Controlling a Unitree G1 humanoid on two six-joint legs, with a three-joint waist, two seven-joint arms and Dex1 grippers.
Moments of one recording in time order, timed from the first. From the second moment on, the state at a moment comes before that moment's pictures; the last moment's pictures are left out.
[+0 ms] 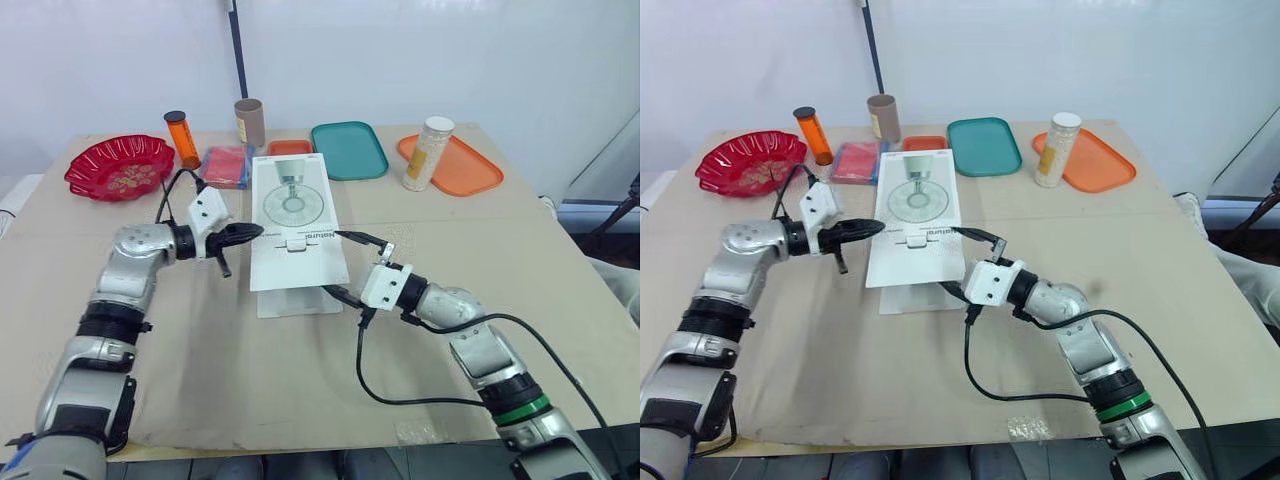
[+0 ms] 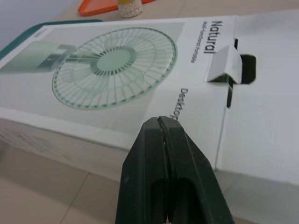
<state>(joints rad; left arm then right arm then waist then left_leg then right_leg) -0.75 0.57 -0.06 0.54 -0.19 -0.02 -1.14 -0.40 -0.48 0.26 0.03 -0.08 -0.34 0.59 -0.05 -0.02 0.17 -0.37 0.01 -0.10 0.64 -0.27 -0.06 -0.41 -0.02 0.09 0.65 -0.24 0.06</state>
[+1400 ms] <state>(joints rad) -0.70 0.46 -0.07 0.42 -0.18 0.04 -0.95 -0.69 -0.28 0.15 0.39 -0.08 -0.19 0.48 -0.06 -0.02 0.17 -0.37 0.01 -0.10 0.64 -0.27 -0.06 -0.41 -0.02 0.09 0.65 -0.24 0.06</state>
